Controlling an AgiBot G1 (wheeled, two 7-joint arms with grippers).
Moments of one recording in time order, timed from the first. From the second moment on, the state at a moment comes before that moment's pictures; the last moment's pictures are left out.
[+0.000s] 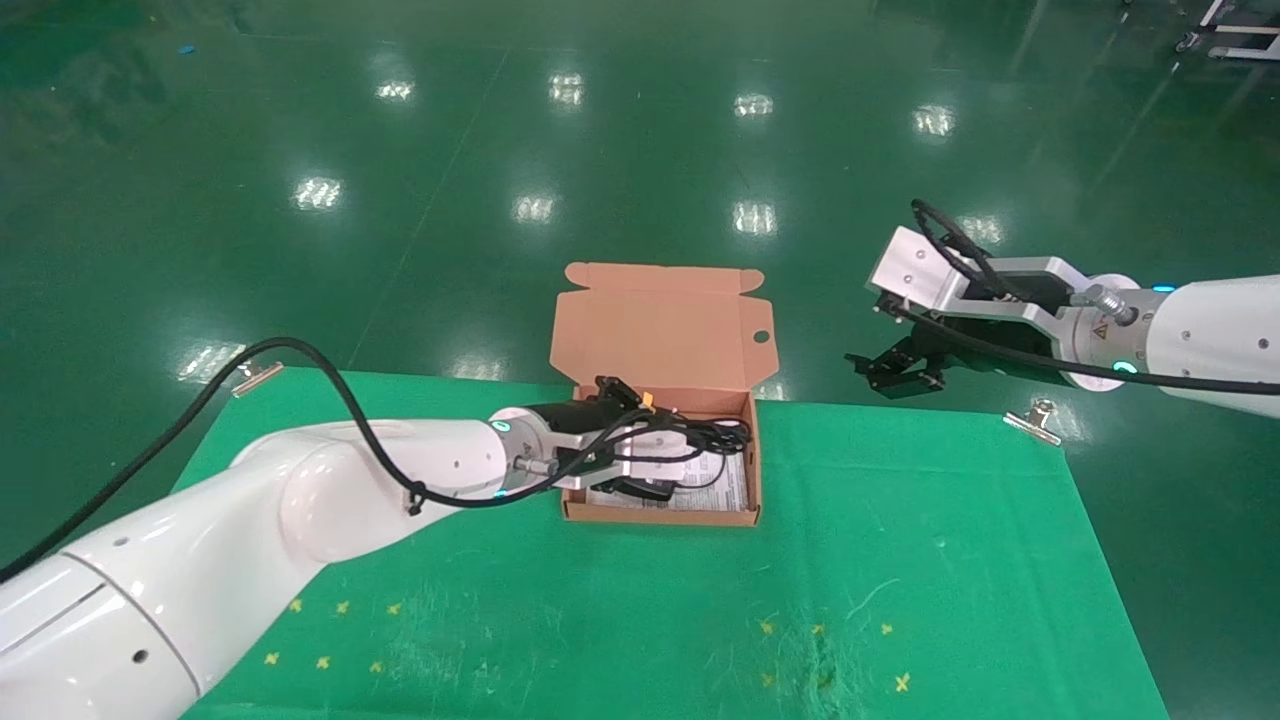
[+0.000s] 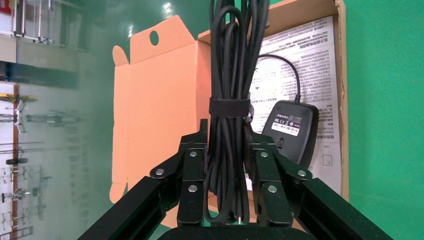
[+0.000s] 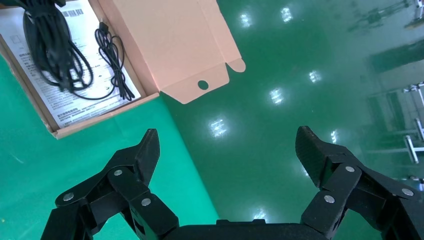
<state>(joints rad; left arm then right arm) -1.49 1.37 1.15 -0.71 1.83 0.47 0.00 1.70 -0.80 -1.11 1.16 -1.84 -0.72 0.65</state>
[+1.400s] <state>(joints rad) -1.49 1.11 0.85 -0.86 1.47 0.74 -0.12 1.63 -0.74 -0.90 1.25 -1.62 -0.97 0.46</state>
